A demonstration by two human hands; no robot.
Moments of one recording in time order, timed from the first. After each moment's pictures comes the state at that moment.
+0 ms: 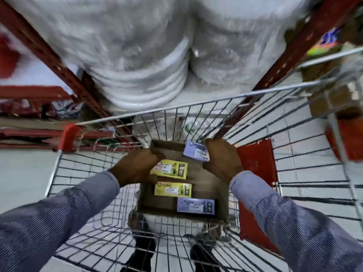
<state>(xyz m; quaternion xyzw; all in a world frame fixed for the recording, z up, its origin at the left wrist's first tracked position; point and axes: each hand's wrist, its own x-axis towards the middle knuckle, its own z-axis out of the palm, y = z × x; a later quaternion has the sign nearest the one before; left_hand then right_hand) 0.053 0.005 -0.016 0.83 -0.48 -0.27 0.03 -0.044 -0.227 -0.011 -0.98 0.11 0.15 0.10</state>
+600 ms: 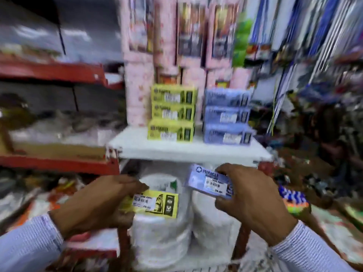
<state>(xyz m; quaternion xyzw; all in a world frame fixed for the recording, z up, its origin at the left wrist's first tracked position) 0.087 0.081 0.454 0.86 -0.48 0.16 0.05 -0.045 -0.205 0.478 -0.97 0.05 -0.24 0.01</state>
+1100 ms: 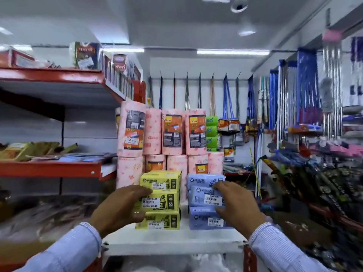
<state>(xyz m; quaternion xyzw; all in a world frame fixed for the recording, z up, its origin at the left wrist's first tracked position) 0.166 0.025 0.586 0.83 -0.45 0.30 0.13 0.013 -0.257 0.595 -0.93 0.07 -0.36 -0.06</state>
